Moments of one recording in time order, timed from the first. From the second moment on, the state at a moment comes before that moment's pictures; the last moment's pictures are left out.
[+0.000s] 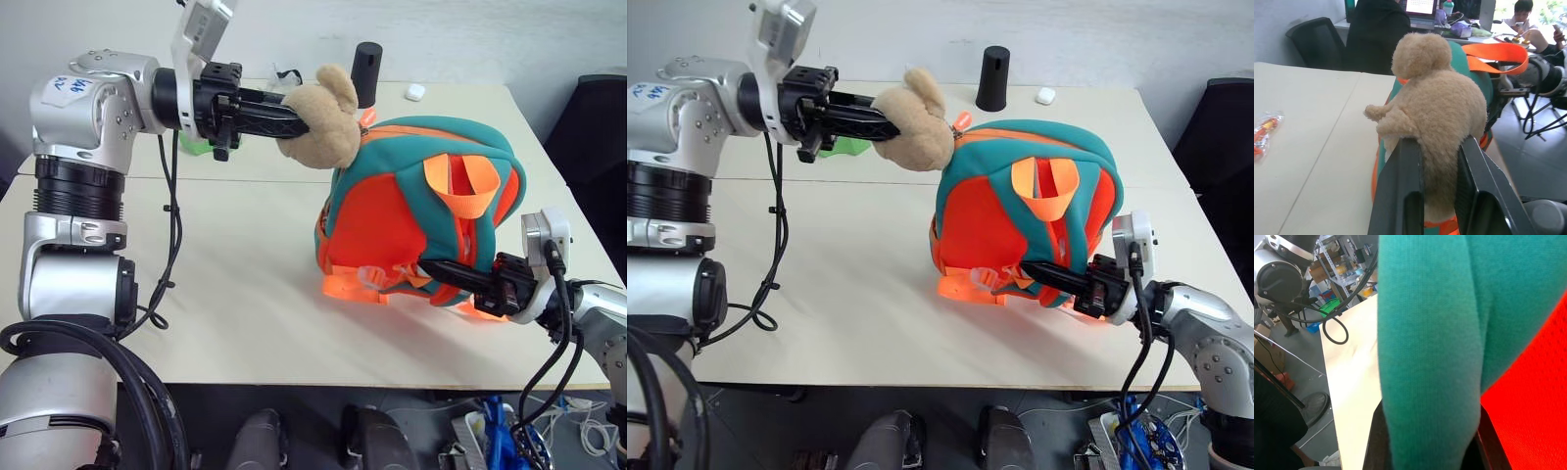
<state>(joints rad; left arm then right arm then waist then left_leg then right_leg) -1.36 0.67 -0.10 0.49 -0.46 0.76 -1.42 -0.14 -0.77 -0.32 -0.38 1.01 0.72 0.92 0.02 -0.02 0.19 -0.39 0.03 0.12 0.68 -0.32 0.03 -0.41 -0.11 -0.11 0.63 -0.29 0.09</state>
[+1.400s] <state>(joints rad) -0.79 0.69 -0.29 0.21 -0.15 0.36 -1.27 -0.23 -0.71 -0.31 -0.29 0.99 0.73 0.86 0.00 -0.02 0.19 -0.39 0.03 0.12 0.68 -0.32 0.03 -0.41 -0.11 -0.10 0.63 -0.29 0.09</state>
